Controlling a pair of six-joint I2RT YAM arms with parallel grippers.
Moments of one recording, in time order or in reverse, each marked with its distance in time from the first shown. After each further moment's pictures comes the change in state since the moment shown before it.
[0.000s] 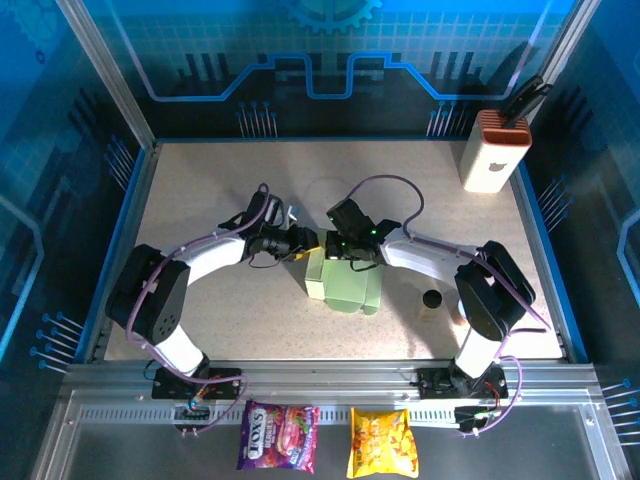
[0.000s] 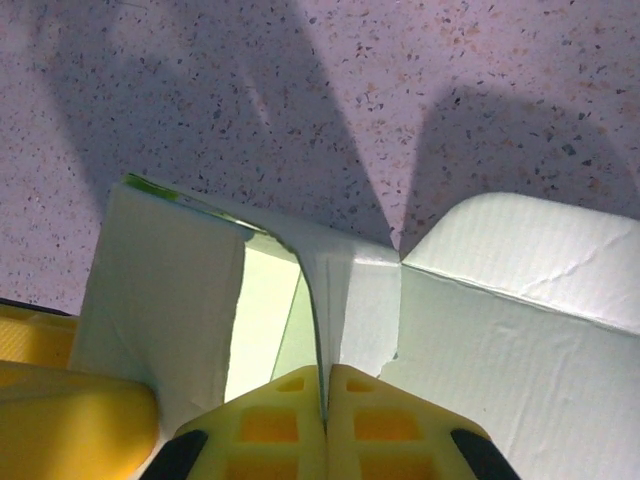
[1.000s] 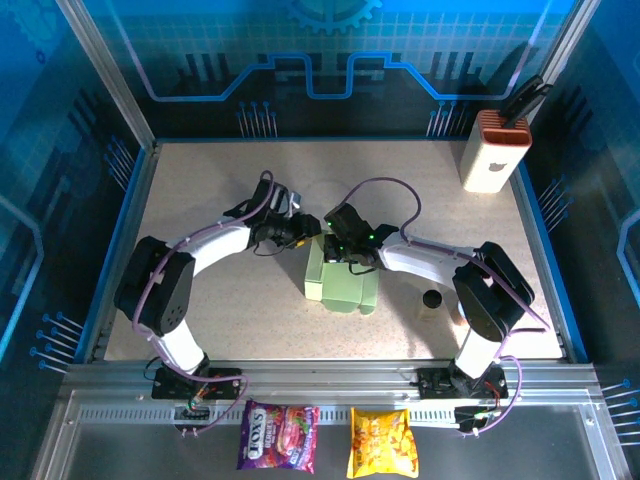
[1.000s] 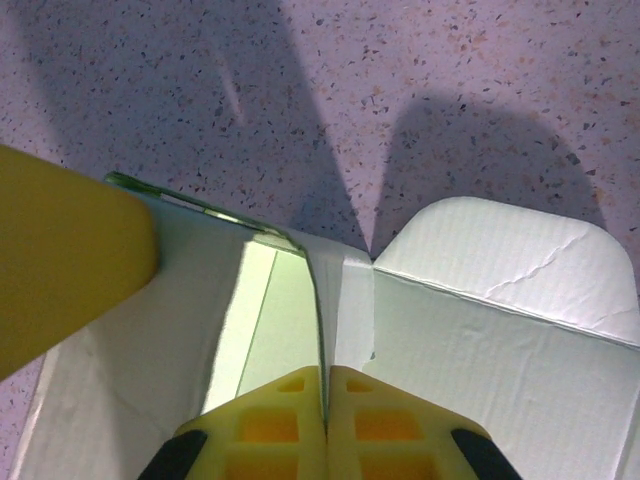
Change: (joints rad) left arm 0.001 0.081 0.160 -0.090 -0.103 0.061; right arm 0.019 0.001 -0.018 0.027 0.037 -0.035
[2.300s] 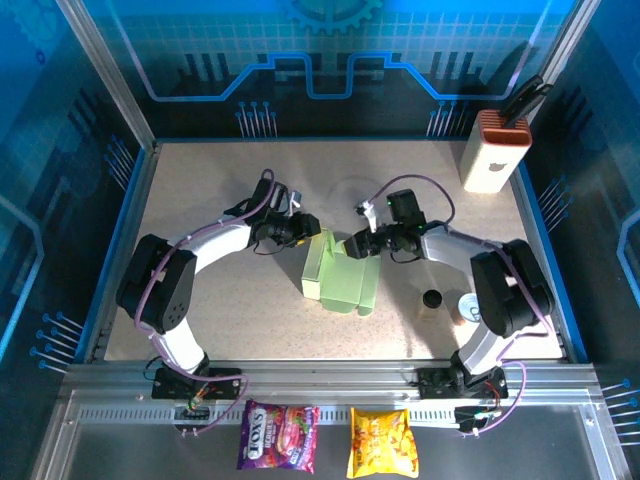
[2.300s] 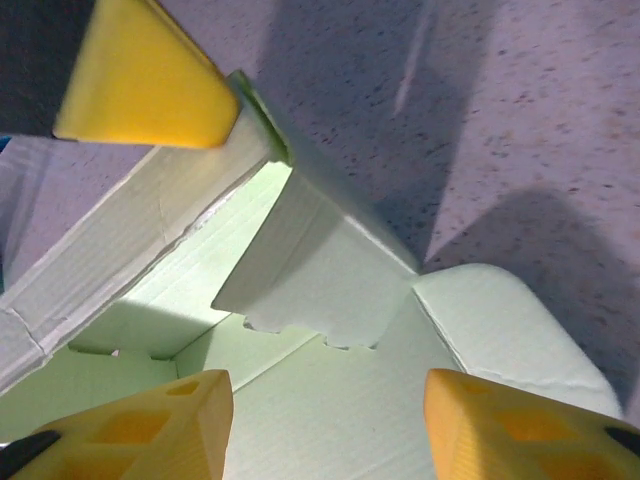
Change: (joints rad) left arm 0.006 0.012 0.006 0.003 0.011 0.031; right arm -0.382 0.006 -0.181 0.249 -0.817 -0.681
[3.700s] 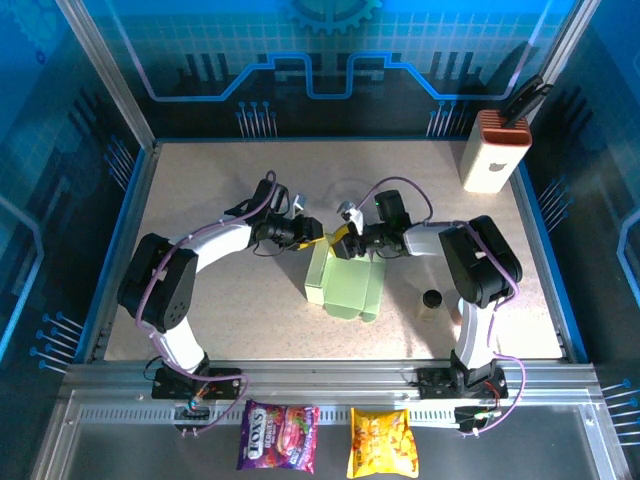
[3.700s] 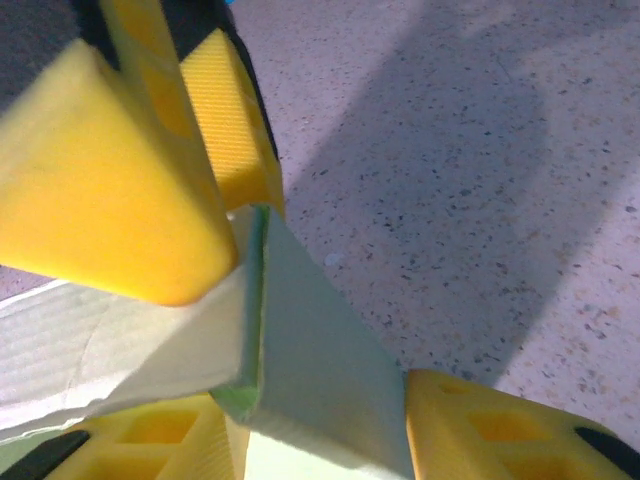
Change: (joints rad) left arm 0.000 0.010 -0.002 -0.010 0.128 0.029; right arm 0.028 0.203 0.043 0.303 -0.174 -0.185
